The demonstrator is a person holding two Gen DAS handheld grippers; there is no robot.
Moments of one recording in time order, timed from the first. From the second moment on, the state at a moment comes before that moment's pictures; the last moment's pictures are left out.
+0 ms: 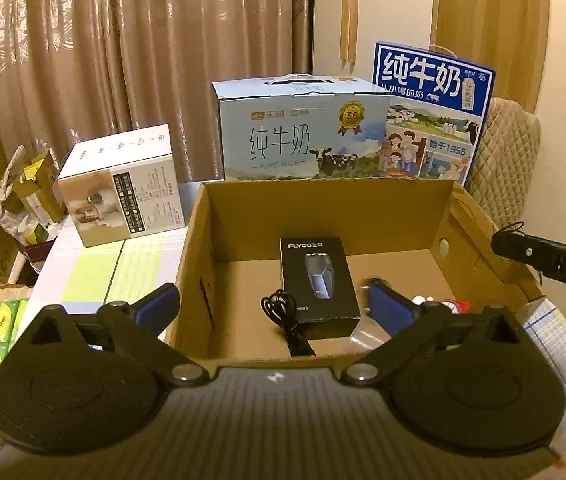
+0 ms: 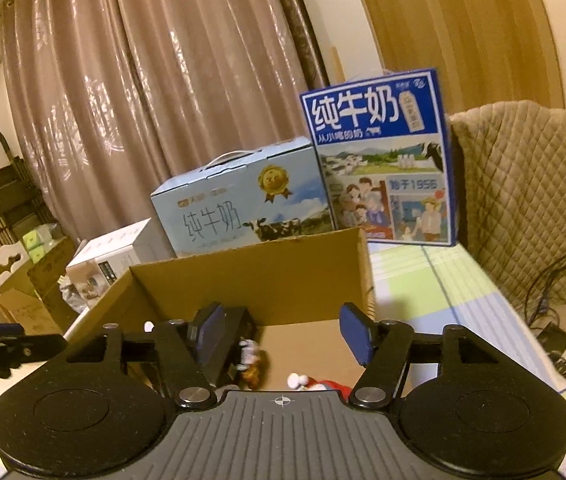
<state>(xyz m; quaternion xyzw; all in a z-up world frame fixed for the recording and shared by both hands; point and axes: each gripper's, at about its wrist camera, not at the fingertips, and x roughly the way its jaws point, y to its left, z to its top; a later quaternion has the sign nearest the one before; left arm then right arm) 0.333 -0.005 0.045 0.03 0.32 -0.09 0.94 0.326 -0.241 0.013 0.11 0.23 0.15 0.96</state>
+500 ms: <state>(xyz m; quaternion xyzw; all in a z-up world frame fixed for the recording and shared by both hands) 0.246 0.025 0.051 -0.04 0.33 -0.08 0.94 0.210 -0.236 0.004 0.06 0.25 0.16 0.95</state>
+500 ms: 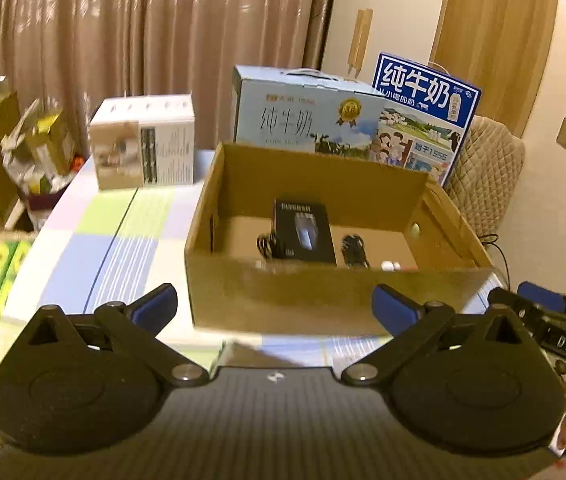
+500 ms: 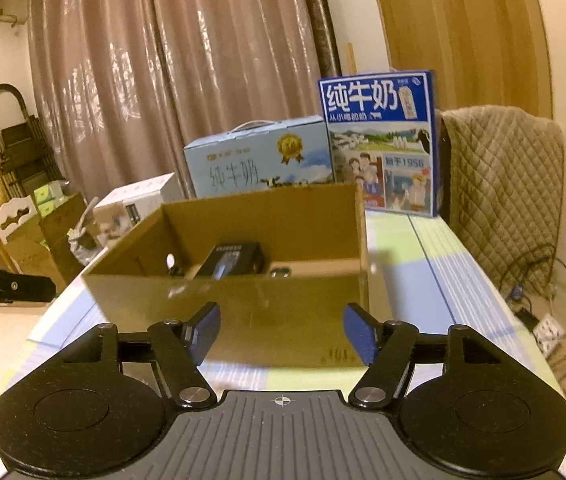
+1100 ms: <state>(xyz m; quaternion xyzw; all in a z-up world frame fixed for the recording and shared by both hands) 0.100 0.056 0.014 -0.05 0.39 -0.04 0.92 0.103 -0.222 -0.021 0.05 0.32 0.18 0.93</state>
